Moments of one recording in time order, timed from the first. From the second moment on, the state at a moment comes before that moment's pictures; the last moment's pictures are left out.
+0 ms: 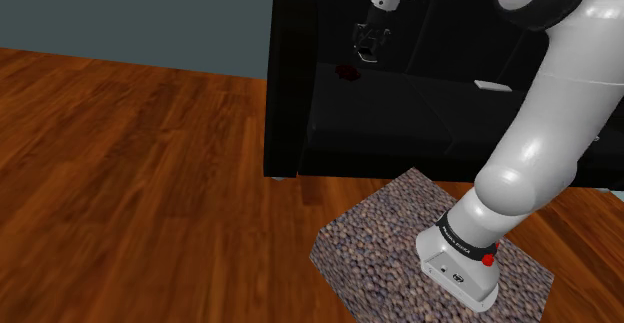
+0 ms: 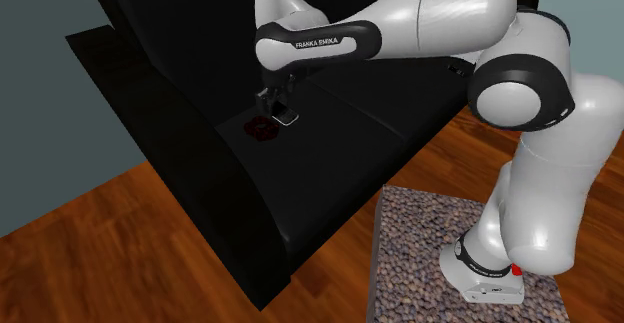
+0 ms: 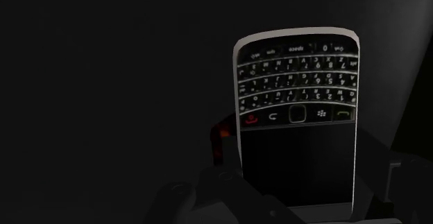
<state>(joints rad) -0.15 0.27 -0.22 -1.64 0.10 1.98 0.02</state>
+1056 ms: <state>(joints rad) -0.22 0.63 -0.20 -1.21 0.17 1.89 -0.01</state>
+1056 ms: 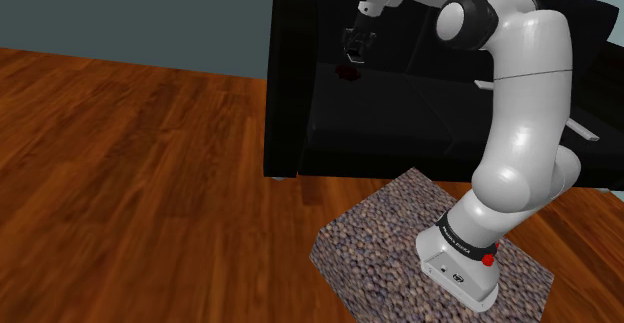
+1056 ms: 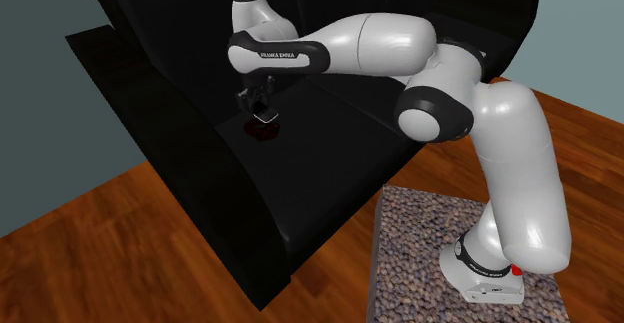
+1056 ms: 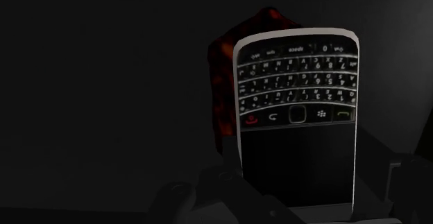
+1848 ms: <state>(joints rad) -0.22 0.64 -0.20 -1.26 0.17 1.96 -0.02</state>
